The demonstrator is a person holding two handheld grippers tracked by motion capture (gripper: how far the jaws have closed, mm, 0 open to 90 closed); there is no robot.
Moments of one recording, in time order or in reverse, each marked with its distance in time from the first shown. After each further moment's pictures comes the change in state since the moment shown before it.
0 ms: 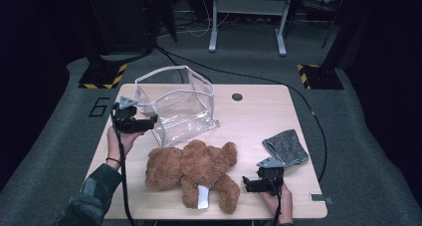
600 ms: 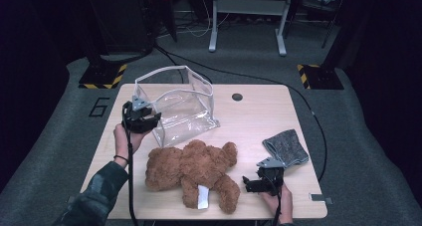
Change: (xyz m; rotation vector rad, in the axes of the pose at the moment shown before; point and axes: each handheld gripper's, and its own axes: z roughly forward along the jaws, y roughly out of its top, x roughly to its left) left arm -0.019 0.004 0.011 0.013 -0.007 0.140; right arm 0.000 0.000 0.000 0.001 0.000 -0.001
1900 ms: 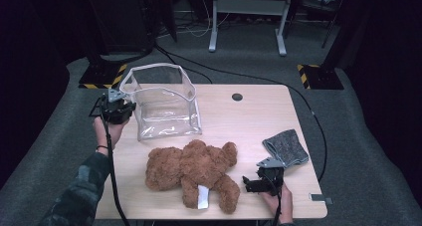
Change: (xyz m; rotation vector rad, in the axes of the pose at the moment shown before) left arm 0.078 -0.013 0.000 -0.014 0.090 -0.058; right arm 0.000 0.000 0.000 -0.001 0.000 0.002
